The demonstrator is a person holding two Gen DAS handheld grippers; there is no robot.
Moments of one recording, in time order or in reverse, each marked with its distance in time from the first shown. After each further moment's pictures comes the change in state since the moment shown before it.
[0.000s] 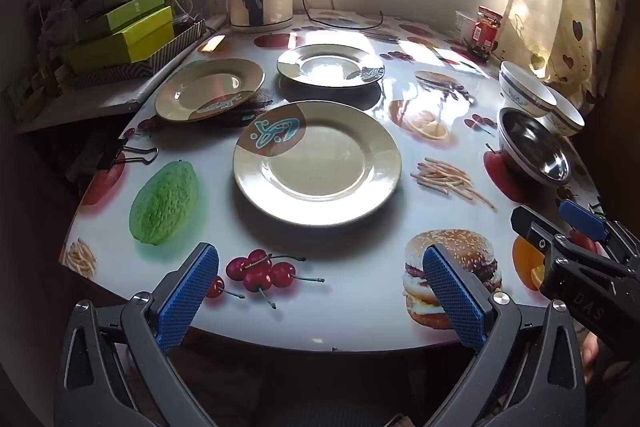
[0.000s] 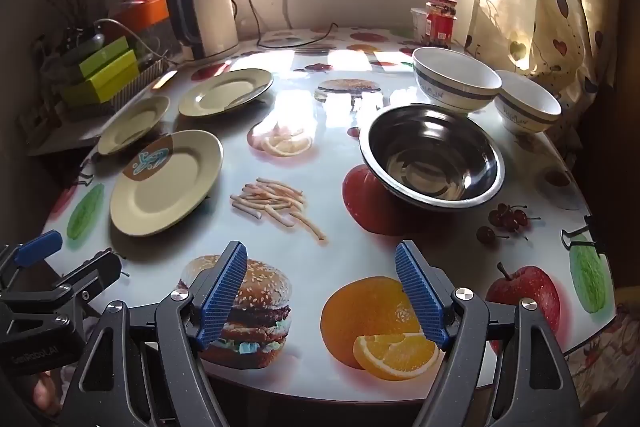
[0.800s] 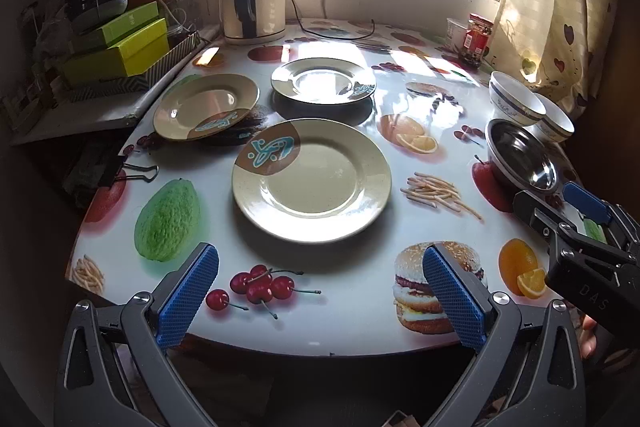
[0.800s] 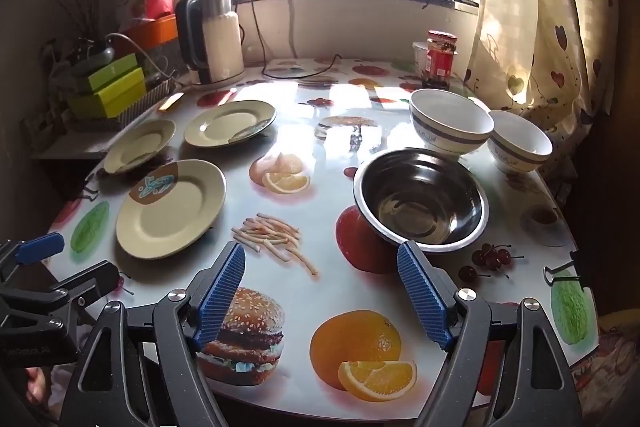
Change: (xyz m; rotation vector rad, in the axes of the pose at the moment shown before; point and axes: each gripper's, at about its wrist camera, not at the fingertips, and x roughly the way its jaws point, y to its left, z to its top) left arm -0.014 0.001 0.014 0.019 -0.021 -0.008; right arm -0.019 0.002 0.015 -0.045 -0.097 0.006
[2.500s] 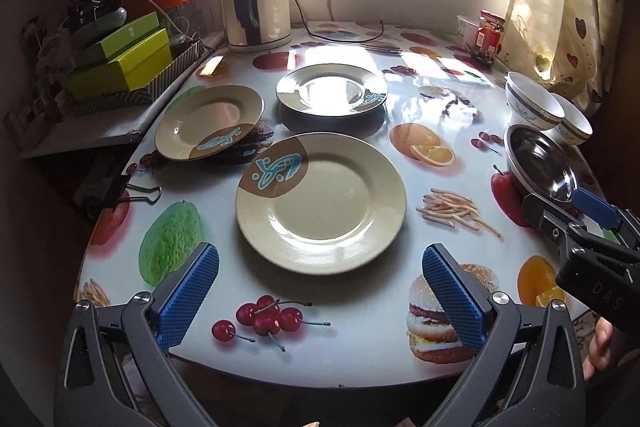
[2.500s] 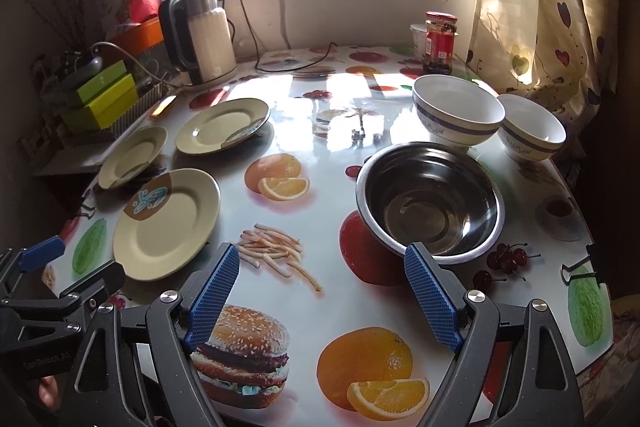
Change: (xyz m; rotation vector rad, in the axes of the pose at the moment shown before) left arm 0.019 -0.005 0.017 0.023 0.007 0.038; right arm 0.023 -0.010 0.013 0.071 0.054 0.013
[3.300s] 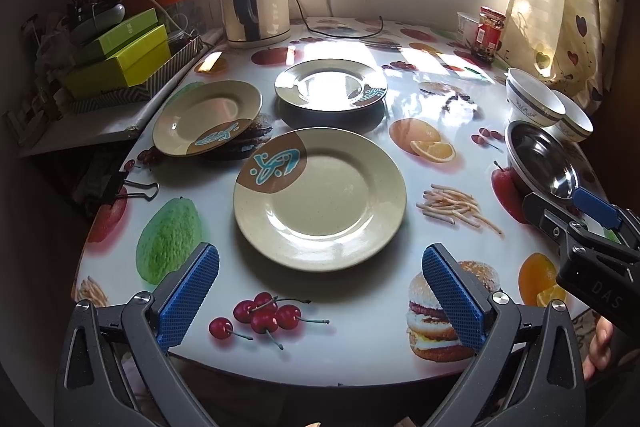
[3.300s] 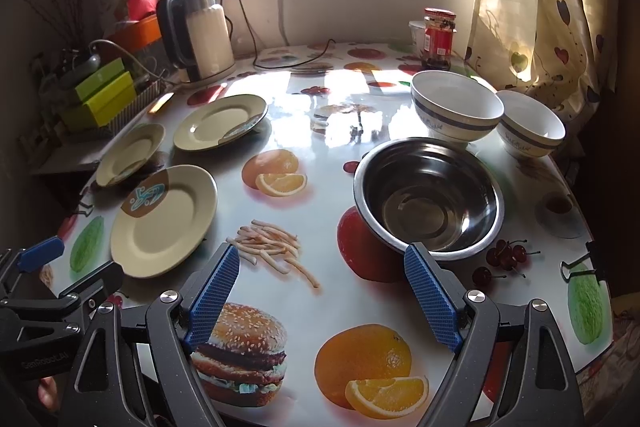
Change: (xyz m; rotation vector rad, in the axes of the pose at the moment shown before) left arm 0.002 0.000 -0.002 0.000 0.012 0.001; right arm 0.001 -0.002 -0.002 -0.003 0.002 -0.004
